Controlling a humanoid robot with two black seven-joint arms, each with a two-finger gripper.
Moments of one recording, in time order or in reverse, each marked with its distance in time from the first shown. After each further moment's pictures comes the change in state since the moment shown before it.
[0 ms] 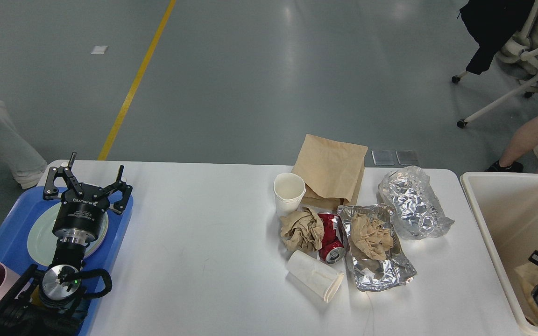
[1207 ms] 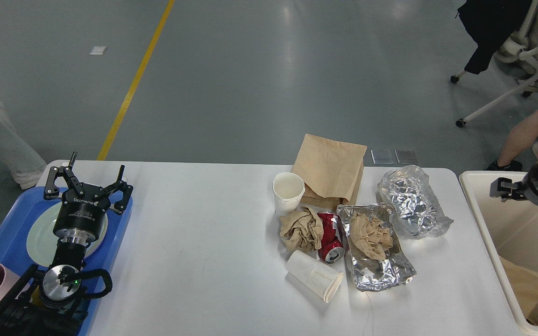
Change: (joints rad) left arm 0.000 -0.001 0.001 0.000 0.000 0.000 0.002; right arm 1.190 -0.078 -0.582 1.116 -0.145 0.367 -0.130
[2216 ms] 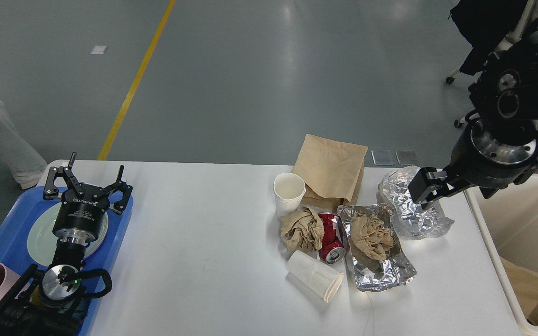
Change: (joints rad) left arm 0.000 0.001 -0.001 0.000 0.000 0.000 0.000; right arm 0.689 0.149 0.131 0.585 0.012 0.336 0.017
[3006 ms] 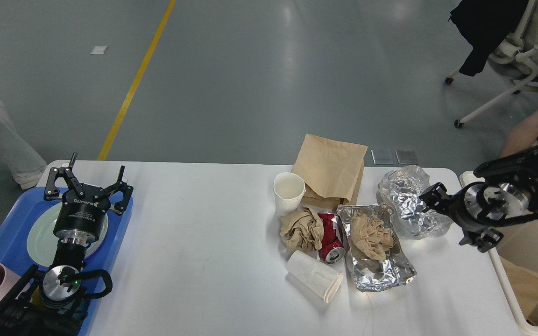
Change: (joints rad) left arm 0.002 -0.001 0.001 0.000 0.000 -0.002 0.000; right arm -0.910 -0.134 0.194 -0.561 0.623 -0.534 -0.001
